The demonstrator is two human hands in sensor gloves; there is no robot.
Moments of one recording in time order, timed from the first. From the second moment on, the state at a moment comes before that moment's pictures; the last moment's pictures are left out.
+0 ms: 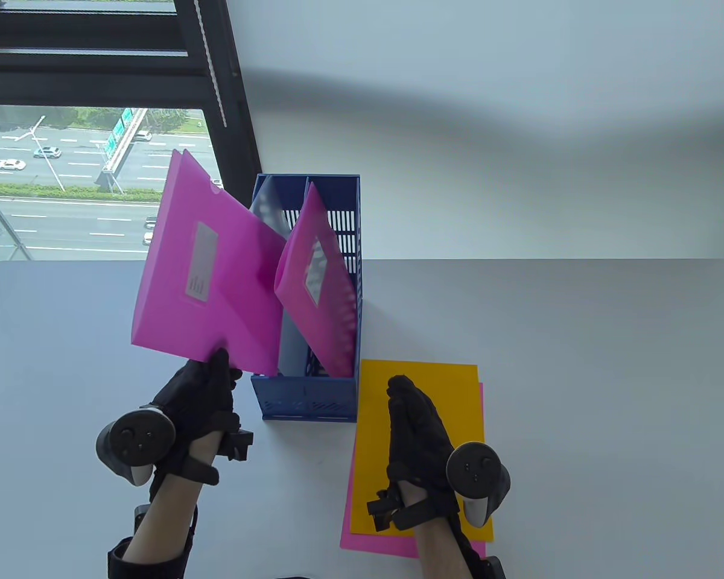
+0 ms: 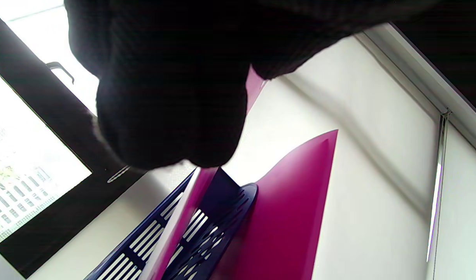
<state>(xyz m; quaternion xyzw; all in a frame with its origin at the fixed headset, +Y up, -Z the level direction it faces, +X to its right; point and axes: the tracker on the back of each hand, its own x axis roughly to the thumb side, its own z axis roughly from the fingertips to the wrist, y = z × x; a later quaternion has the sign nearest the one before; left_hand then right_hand) -0.282 -0.650 -0.338 0.34 -0.08 0.38 0.86 0.086 -0.738 -0.308 0.06 -0.18 0.79 0.58</state>
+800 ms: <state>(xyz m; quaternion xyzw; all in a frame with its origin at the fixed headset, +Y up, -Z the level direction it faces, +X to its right) -0.233 -0.616 -0.336 0.30 -0.11 0.39 0.86 0.082 -0.740 -0.310 0.07 -0.17 0.80 0.57</state>
